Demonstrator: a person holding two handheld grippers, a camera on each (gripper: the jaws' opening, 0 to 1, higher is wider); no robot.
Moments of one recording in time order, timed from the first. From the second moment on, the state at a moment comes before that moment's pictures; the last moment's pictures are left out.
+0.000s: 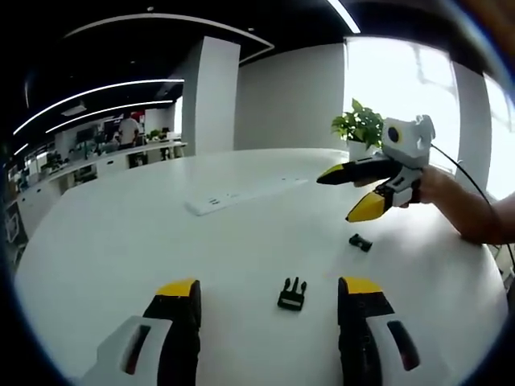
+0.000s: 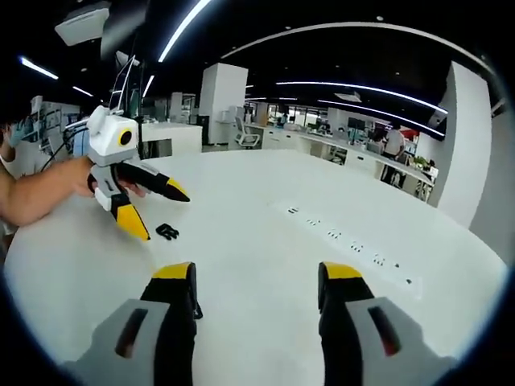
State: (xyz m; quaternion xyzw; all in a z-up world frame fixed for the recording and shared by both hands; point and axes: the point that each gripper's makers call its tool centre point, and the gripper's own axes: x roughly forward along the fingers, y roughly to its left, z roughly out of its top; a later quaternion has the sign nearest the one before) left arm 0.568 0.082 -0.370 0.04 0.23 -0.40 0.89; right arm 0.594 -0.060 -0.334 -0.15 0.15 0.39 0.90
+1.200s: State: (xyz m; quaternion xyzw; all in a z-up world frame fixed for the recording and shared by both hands) left arm 0.561 0.077 -0.370 0.07 0.22 -0.43 0.87; right arm 0.606 -0.057 -0.341 -0.20 0.15 0.48 0.84
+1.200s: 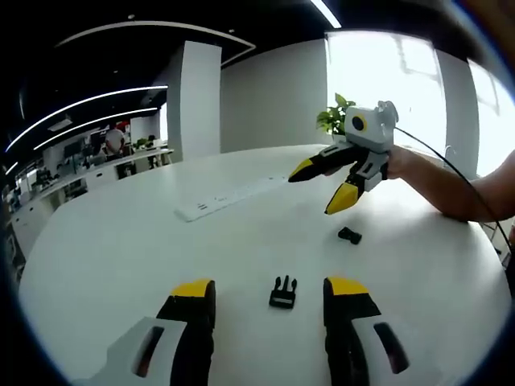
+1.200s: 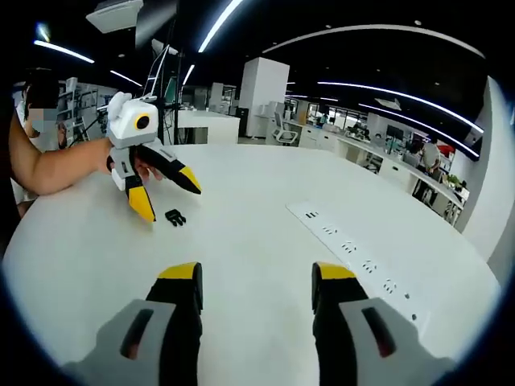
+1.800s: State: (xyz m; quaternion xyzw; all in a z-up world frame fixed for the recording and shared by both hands) left arm 0.557 0.087 -0.372 0.08 0.22 -0.43 0.87; right arm 0.591 -0.050 -0.347 -0.28 0.16 0.58 0.75
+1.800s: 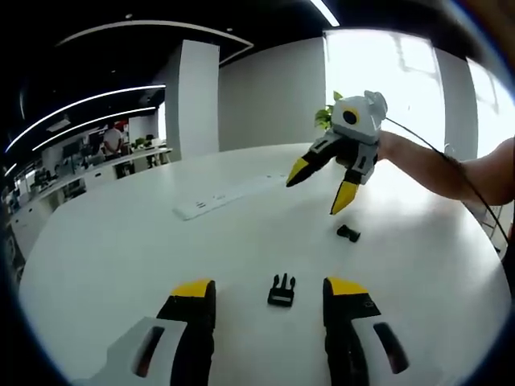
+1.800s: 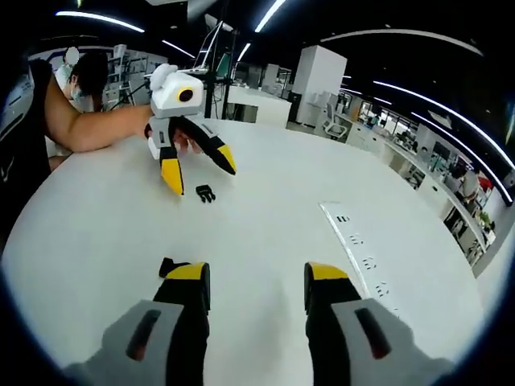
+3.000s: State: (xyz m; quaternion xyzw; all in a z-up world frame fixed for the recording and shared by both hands) left arm 0.547 0.073 -0.371 0.07 0.23 -0.44 0.87; right arm 0.537 -0.033 -0.349 -0.37 0.17 0.74 0.53
